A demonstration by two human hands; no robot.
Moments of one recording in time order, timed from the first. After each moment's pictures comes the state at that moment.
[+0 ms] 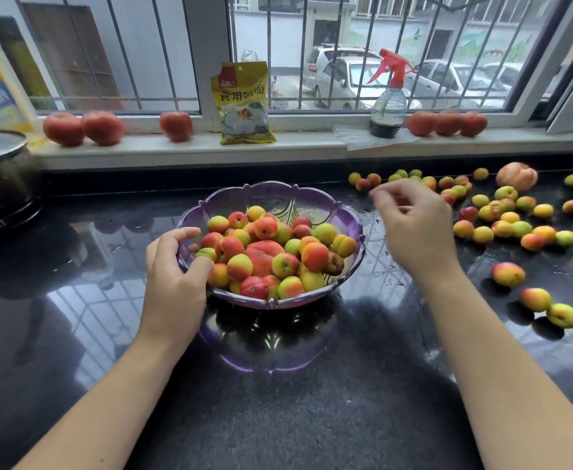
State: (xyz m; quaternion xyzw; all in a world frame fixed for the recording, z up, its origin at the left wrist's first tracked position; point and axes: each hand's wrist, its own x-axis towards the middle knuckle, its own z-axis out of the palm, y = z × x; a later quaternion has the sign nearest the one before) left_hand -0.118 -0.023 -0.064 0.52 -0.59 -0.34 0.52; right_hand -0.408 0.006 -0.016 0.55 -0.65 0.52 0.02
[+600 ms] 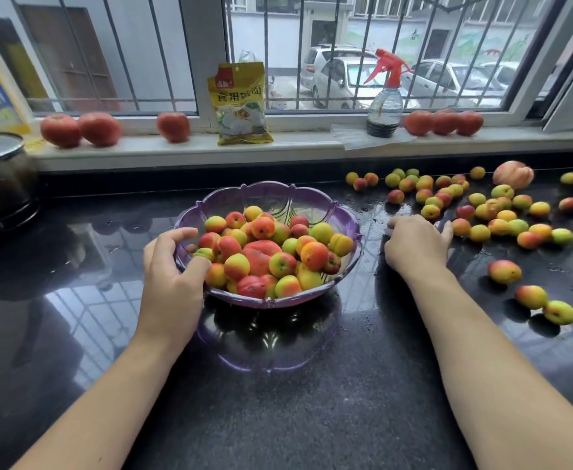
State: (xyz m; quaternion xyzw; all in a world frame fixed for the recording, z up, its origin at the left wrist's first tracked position) left_hand -0.119 -0.019 -0.060 0.52 -0.59 -0.34 0.51; right_hand -0.453 -0.031 -0.063 0.45 -0.88 0.11 0.09
